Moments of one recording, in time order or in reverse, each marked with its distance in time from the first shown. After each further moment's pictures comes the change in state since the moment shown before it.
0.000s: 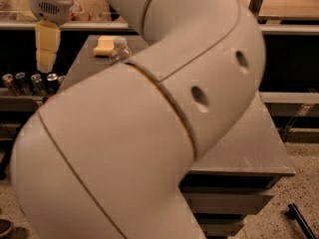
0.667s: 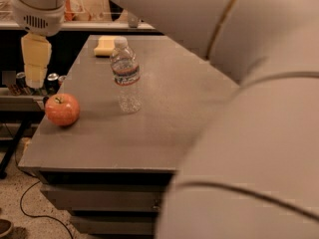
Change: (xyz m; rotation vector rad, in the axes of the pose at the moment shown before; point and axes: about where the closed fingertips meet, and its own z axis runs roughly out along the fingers) arm -0.014 0.052 -0.023 0.156 -0.003 -0.009
